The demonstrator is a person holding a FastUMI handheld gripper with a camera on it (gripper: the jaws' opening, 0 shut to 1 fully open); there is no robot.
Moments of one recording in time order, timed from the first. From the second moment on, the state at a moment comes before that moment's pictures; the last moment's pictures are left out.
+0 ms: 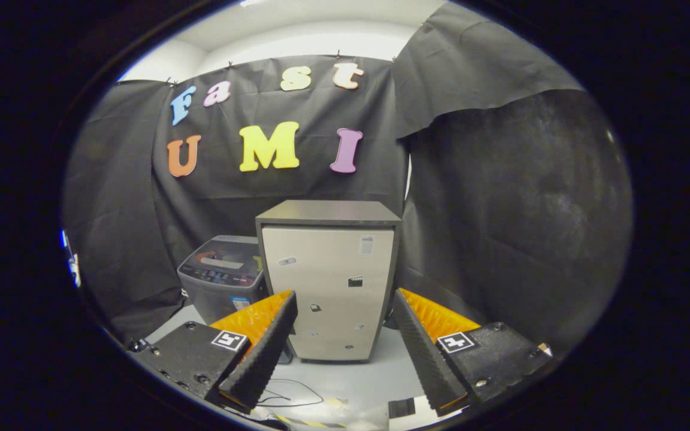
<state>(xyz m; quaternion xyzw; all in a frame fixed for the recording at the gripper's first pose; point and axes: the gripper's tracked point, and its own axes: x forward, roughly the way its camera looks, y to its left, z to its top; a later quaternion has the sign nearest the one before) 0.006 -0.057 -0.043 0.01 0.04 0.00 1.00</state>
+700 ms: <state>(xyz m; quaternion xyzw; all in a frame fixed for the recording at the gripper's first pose) -0.013 -0.062 -0.050 0.01 0.05 0.01 1.00</state>
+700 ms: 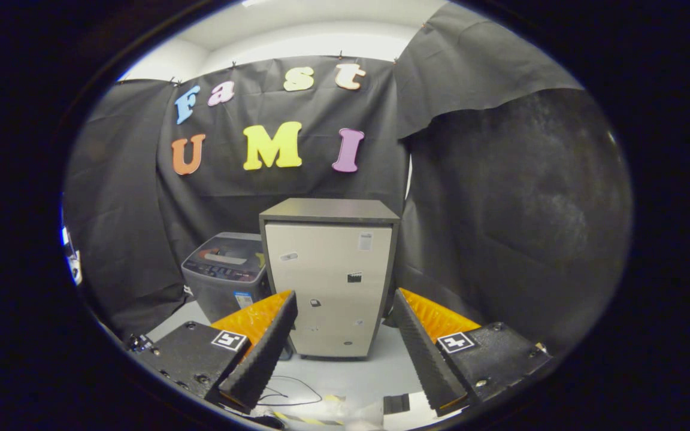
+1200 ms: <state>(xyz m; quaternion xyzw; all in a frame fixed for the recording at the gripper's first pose) -0.018 -0.059 -0.048 0.00 0.04 0.01 1.00</state>
